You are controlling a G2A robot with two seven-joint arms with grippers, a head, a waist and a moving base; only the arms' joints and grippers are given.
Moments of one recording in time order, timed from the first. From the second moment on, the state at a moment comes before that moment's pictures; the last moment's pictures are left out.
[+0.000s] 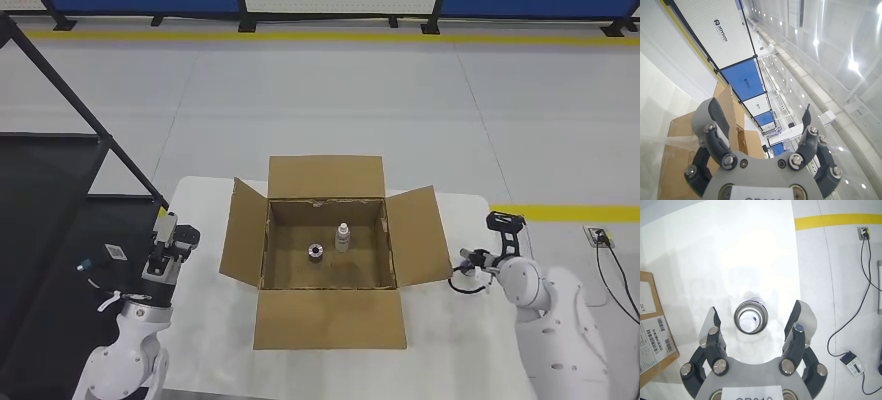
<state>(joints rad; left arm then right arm) 1.35 -1.25 -1.64 -1.78 -0.11 -0.30 -0.15 -0.88 -1.29 1.62 -1.30 -1.26 0.10 0.96</state>
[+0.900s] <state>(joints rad) 1.37 -1.25 -1.67 -1.77 -0.15 -0.33 -0.13 -1.29 -1.28 1.61 -2.26 -1.02 0.09 0.73</state>
